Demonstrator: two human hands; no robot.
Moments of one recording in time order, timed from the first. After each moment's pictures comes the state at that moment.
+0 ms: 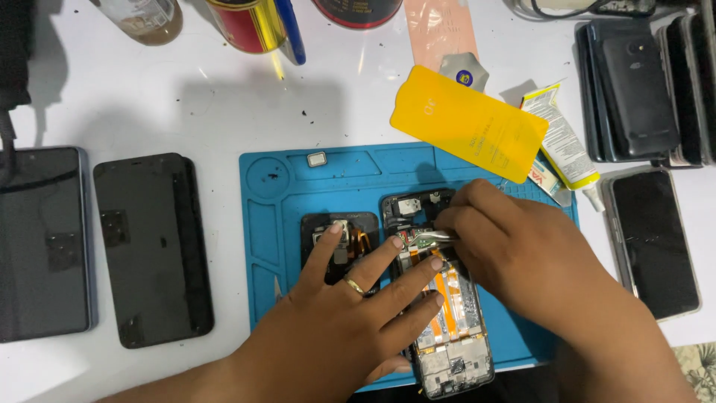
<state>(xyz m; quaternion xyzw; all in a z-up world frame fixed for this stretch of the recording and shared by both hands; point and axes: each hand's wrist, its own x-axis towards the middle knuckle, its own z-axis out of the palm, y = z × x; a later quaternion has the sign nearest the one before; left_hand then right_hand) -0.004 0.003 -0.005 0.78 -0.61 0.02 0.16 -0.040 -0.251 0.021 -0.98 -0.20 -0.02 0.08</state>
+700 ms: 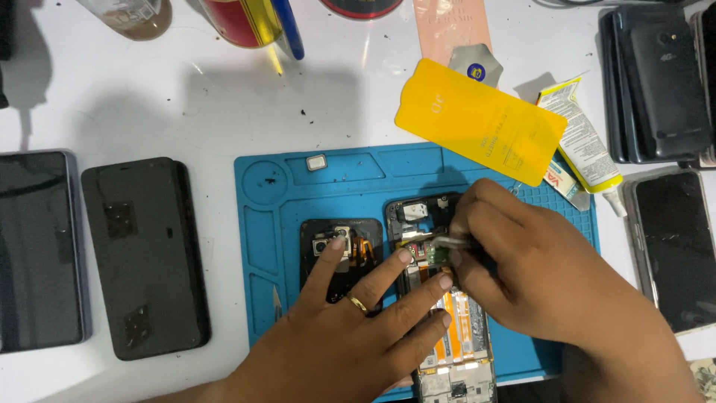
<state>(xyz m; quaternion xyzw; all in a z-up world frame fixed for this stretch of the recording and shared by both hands) -0.007 -0.003 -0.005 0.78 -0.57 0.12 0.21 -0.032 -0.253 0.023 -0.95 -0.15 0.08 0.26</state>
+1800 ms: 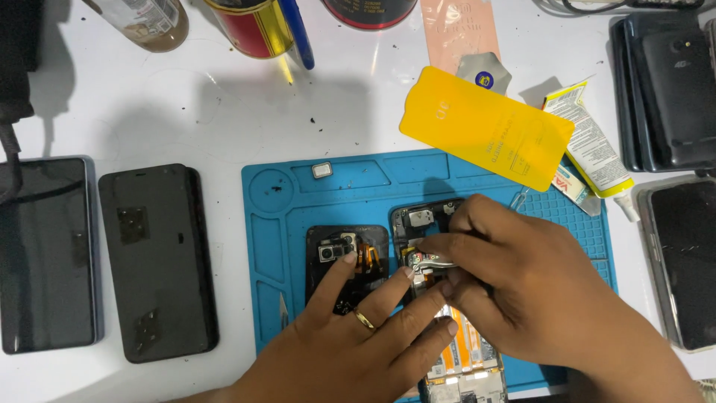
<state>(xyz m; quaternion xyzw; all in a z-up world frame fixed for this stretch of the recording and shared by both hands) -0.010 0.001 -0.008 0.78 -0.56 0.13 0.23 -0.032 -0.236 0.027 -0.95 -0.18 0.02 0.25</state>
